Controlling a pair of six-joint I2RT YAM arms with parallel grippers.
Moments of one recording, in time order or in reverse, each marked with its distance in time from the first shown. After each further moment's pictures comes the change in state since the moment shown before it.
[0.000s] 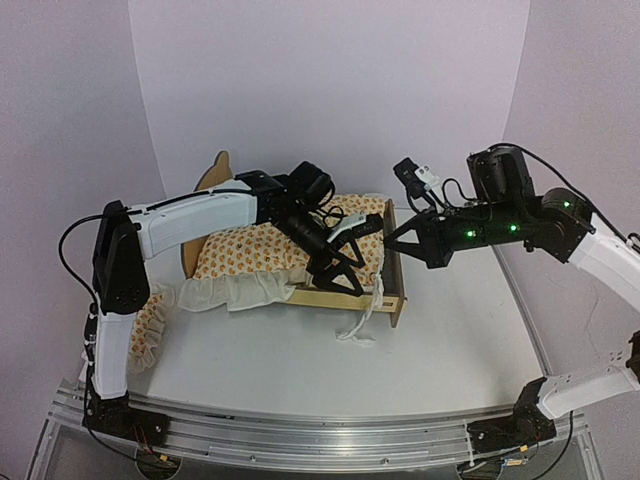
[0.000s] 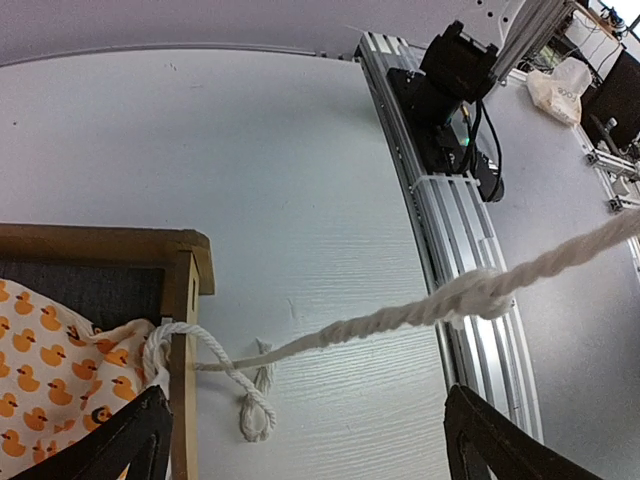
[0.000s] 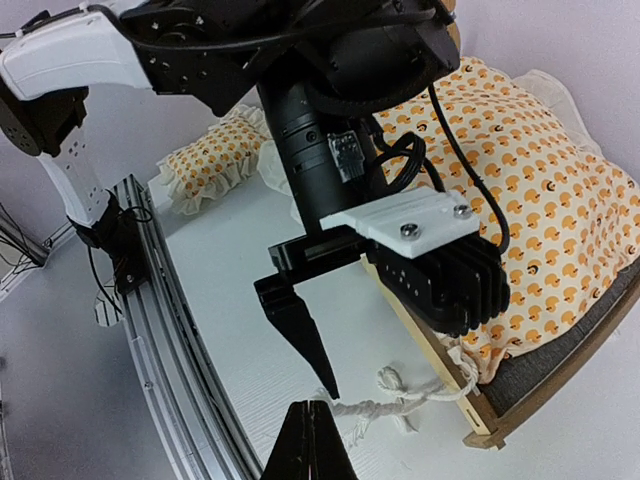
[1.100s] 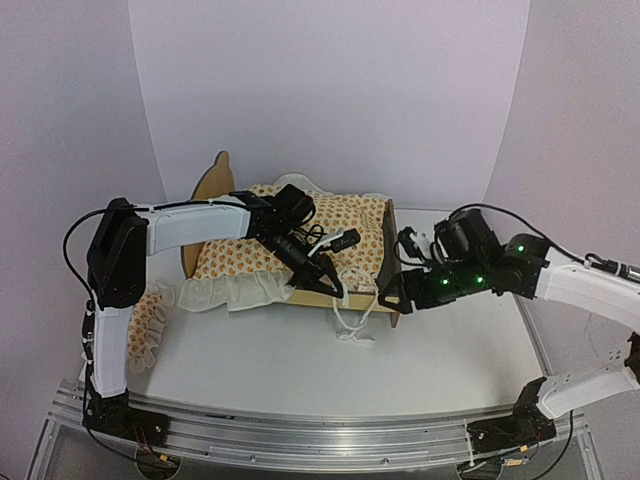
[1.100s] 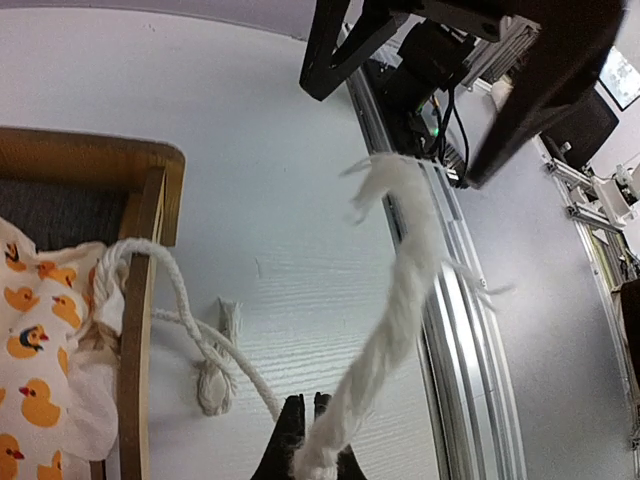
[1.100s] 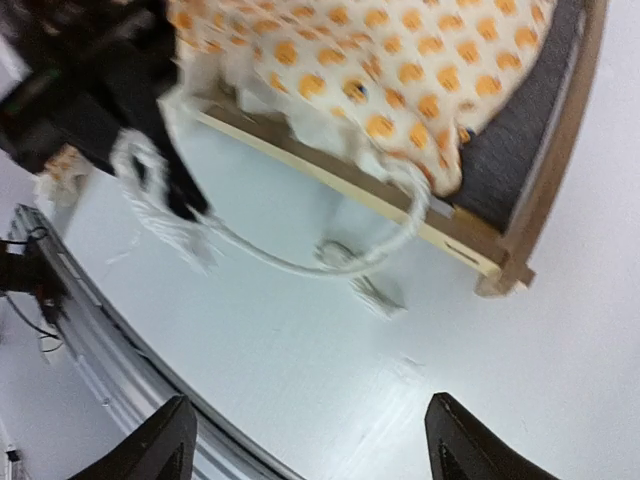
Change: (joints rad) left arm 0.082 -0.021 -0.204 0.109 0.179 0.004; right arm -0.009 0.013 -0.316 0.102 0.148 0.341
